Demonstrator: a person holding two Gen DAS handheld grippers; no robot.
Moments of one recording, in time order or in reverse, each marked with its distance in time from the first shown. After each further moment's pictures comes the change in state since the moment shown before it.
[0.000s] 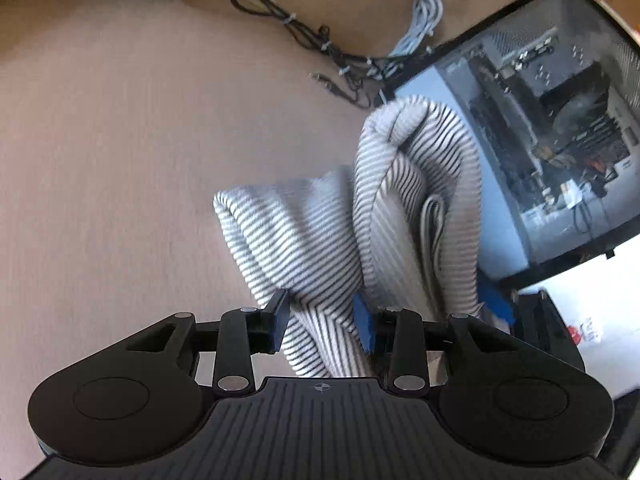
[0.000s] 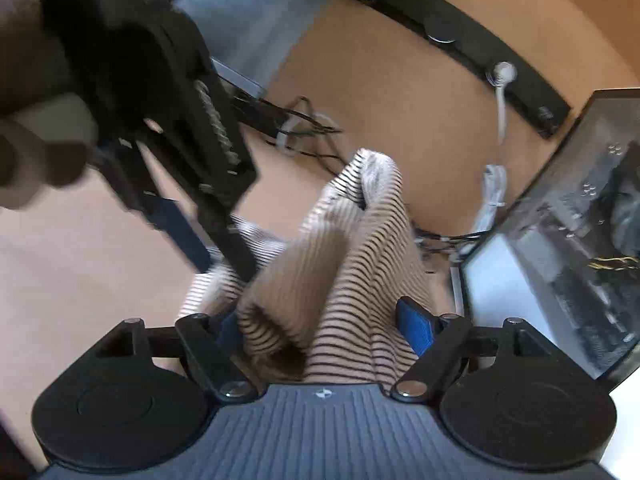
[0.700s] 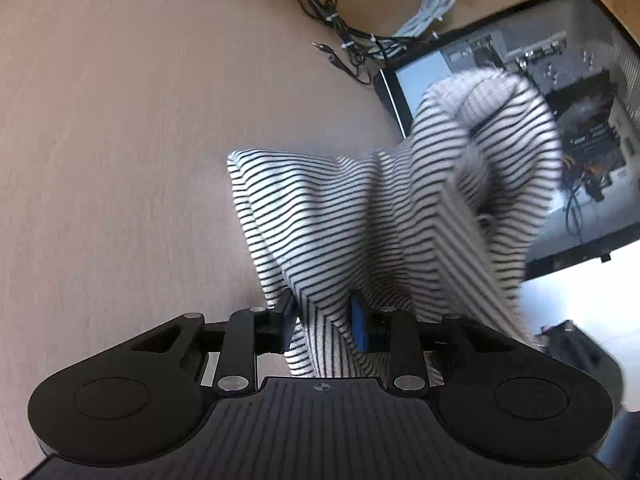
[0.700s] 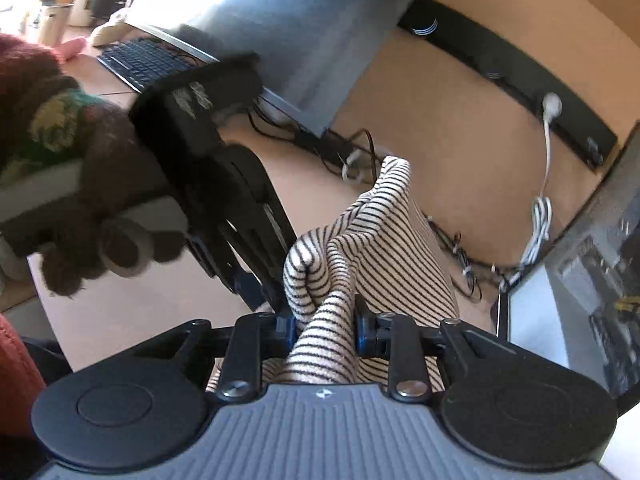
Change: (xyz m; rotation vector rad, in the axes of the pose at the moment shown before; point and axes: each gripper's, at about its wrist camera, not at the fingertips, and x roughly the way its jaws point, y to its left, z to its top) left arm 0.024 0.016 -0.002 -0.081 0.045 -0.104; right arm -0.035 -0.032 0.013 -0.052 -0.050 0.251
